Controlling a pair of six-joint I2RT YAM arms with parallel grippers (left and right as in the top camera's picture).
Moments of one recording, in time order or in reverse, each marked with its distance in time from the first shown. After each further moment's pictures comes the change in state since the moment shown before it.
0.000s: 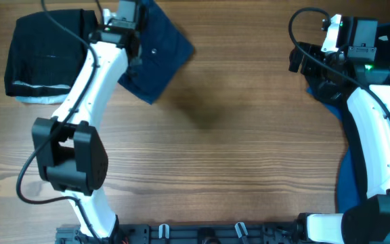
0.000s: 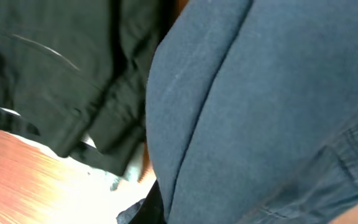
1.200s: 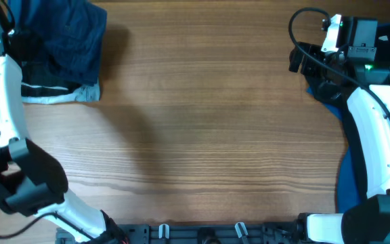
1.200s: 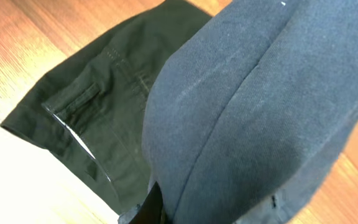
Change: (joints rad) left arm 0.568 -0.089 0.010 0.176 0.449 -0.170; right arm 0.000 0.000 0.000 0.000 0.000 0.000
